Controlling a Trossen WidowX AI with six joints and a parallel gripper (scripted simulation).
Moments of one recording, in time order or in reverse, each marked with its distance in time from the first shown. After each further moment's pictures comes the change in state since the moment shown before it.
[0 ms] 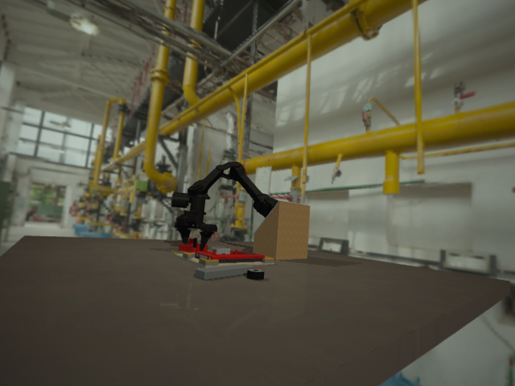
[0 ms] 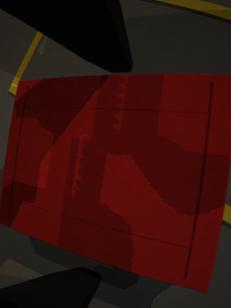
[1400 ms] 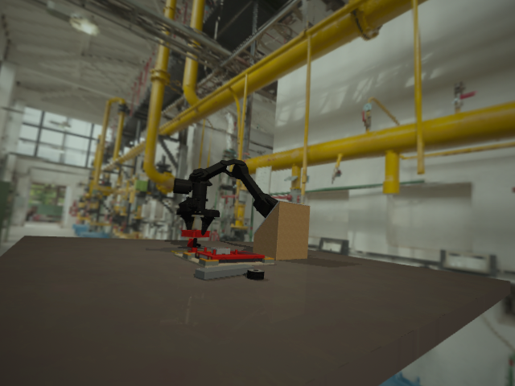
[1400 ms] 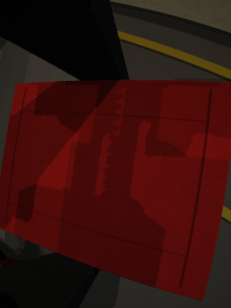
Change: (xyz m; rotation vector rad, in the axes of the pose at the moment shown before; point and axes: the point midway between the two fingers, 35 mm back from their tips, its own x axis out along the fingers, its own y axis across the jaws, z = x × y) arm -0.056 0.005 0.000 -0.015 0.008 0.017
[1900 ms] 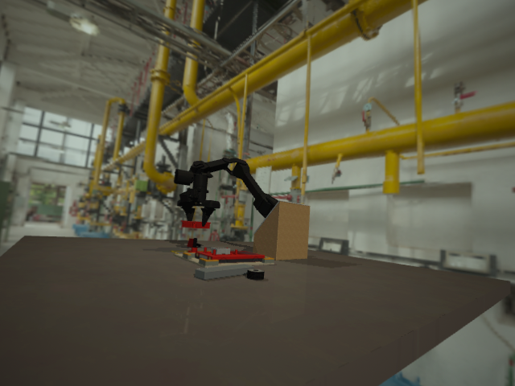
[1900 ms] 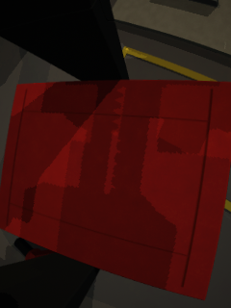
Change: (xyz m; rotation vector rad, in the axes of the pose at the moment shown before) arm -0.035 -0.001 0.000 0.004 -0.005 -0.002
